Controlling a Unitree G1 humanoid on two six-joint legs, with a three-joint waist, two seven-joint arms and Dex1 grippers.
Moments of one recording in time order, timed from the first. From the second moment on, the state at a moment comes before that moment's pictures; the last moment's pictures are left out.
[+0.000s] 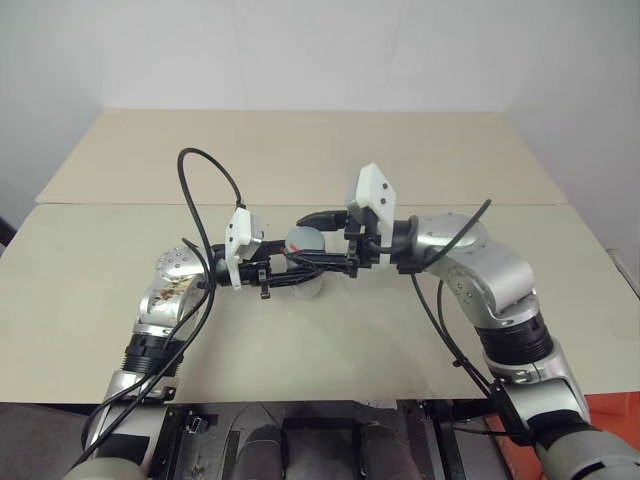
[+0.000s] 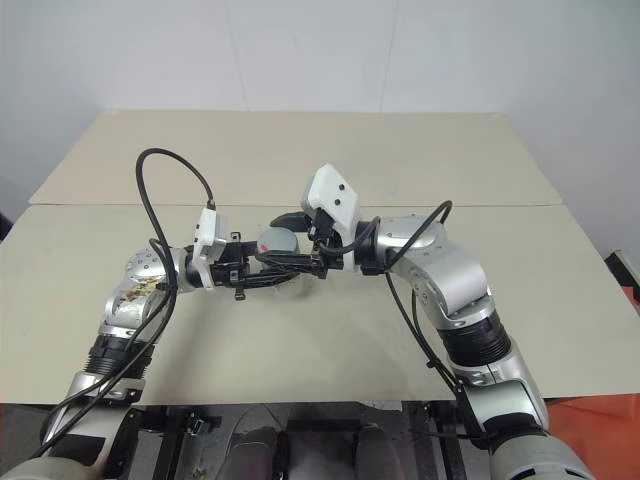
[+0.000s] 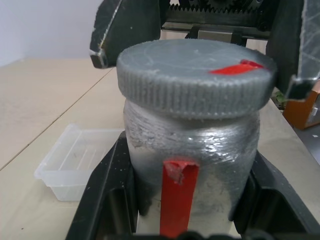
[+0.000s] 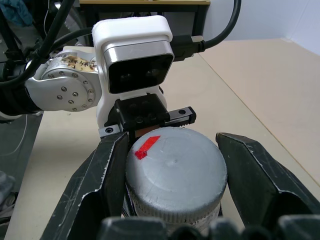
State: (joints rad) left arm -0.57 0.44 -0.04 0.19 -0.39 0.14 -1.29; right arm -0.77 -0.42 0.23 -0.23 0.44 0.69 0.87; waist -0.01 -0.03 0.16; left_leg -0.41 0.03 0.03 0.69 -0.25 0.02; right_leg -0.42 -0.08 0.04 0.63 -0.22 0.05
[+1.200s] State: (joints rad) left arm -0.54 0.47 0.00 0.17 -0.40 0.14 -1.23; right arm -0.59 -0.50 -0.06 0.24 0.21 0.51 0.51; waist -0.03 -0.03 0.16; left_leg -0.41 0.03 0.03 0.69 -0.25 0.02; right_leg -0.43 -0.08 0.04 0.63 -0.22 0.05
